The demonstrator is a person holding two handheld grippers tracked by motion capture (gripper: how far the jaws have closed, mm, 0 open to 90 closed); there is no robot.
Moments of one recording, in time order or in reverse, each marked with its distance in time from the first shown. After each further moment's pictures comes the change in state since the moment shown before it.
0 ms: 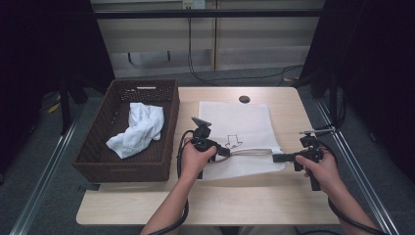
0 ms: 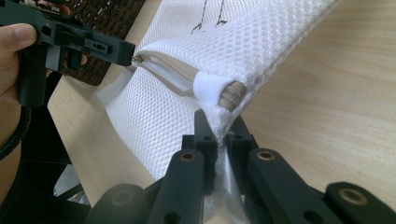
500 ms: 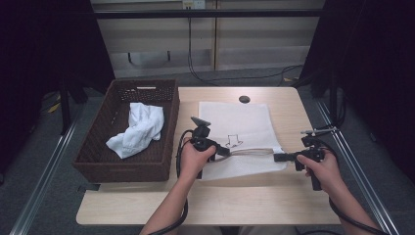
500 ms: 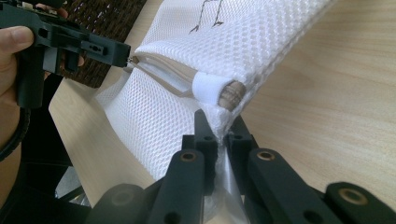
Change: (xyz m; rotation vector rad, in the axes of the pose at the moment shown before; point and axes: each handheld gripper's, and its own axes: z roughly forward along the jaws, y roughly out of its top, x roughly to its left) left arm -0.001 0.000 -0.003 -0.007 0.000 -0.014; right arm -0.003 0.000 -0.003 -0.007 0.005 0.007
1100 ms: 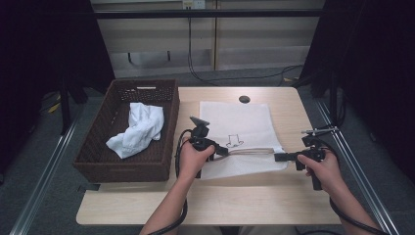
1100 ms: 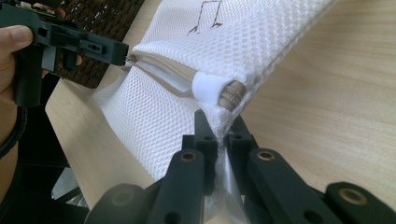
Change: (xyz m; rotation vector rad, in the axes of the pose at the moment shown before) left arm 0.002 0.001 -0.002 -0.006 0.014 0.011; right arm 0.000 0.001 -0.002 -0.004 -0.015 0.001
